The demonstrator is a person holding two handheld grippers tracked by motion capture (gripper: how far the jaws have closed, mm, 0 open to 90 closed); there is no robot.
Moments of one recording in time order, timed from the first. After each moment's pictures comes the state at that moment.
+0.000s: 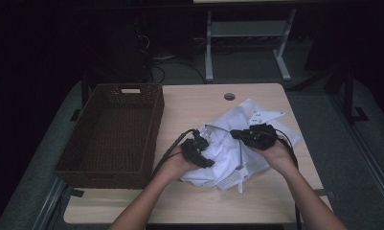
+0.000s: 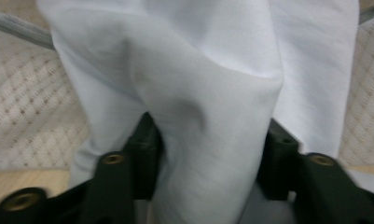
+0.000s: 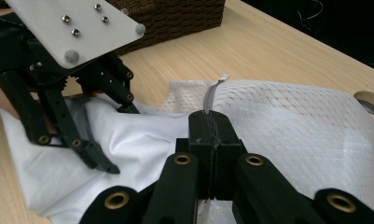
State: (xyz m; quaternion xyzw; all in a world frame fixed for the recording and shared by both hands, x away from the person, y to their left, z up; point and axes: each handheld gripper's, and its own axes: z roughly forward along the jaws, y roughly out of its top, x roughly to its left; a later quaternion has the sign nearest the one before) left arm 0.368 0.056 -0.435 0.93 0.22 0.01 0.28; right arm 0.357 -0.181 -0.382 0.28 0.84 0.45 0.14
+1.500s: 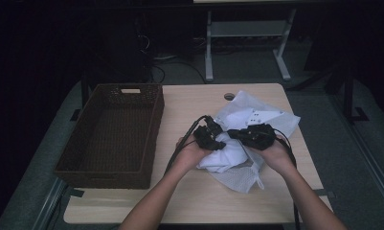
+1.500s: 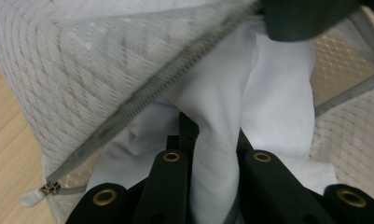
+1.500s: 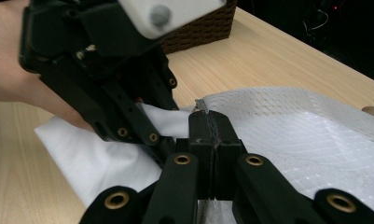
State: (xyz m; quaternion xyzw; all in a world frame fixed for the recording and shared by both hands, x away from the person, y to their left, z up) left arm 0.386 0.014 -0.400 0.92 0.24 0.05 0.31; right arm 0.352 -0.174 -0.374 0.26 0.83 0.46 0.14
